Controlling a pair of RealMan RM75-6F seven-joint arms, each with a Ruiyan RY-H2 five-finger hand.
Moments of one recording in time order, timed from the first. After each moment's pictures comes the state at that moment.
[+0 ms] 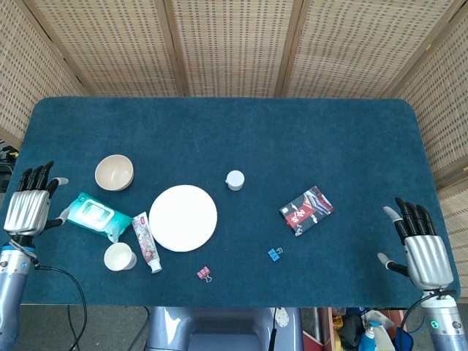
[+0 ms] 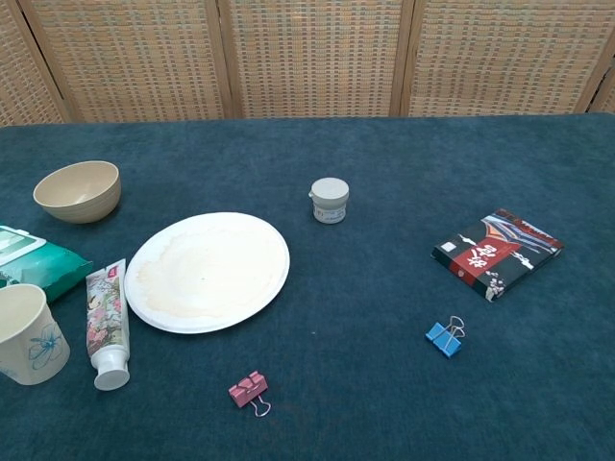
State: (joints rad) left arm -0.33 -1.24 -0.21 -1.46 1.24 1.19 0.23; right arm 0.11 -1.19 0.08 -1.57 -1.57 1.53 -0.07
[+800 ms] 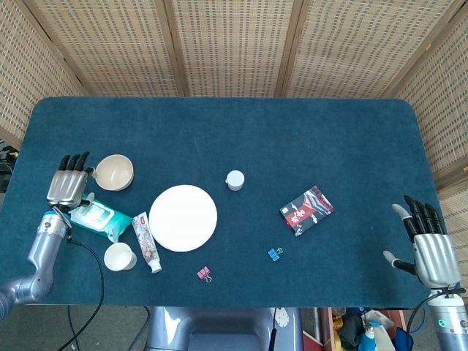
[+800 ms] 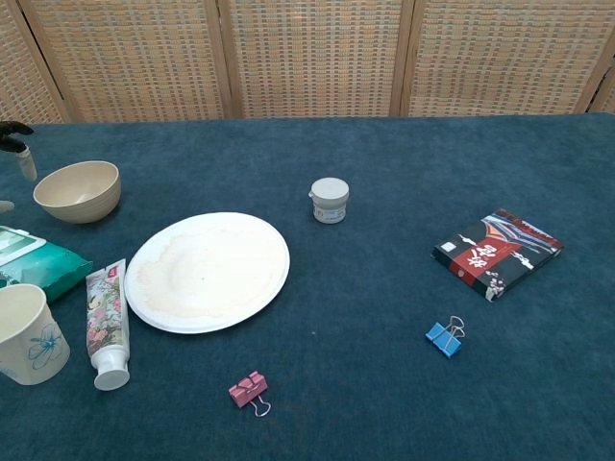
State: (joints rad) left arm -0.58 -1.40 -0.22 -1.22 1.01 0.89 0.42; right arm 0.11 -1.17 0.09 -1.55 -1.54 1.52 0.00
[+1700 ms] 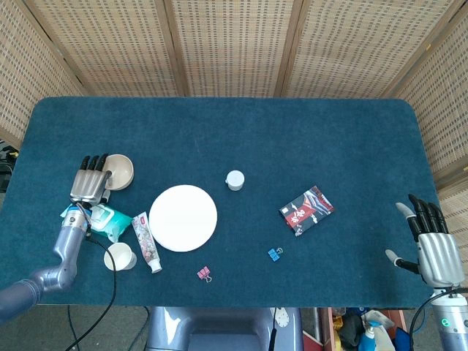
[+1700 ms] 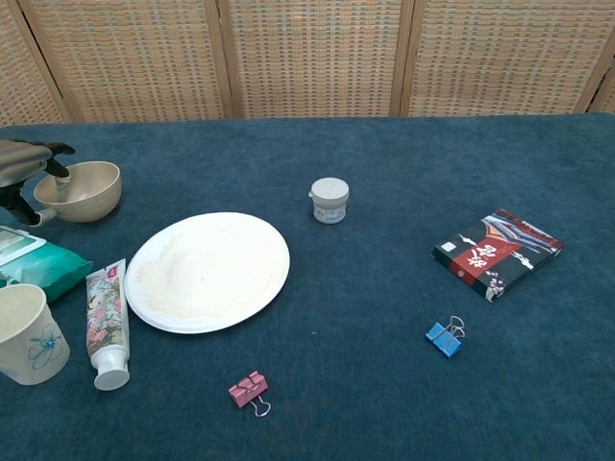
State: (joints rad) left arm -0.67 -1.58 -0.19 -1.02 0.98 0.86 0.44; right arm 0.11 -1.17 0.10 -1.54 -1.53 1.53 0.05
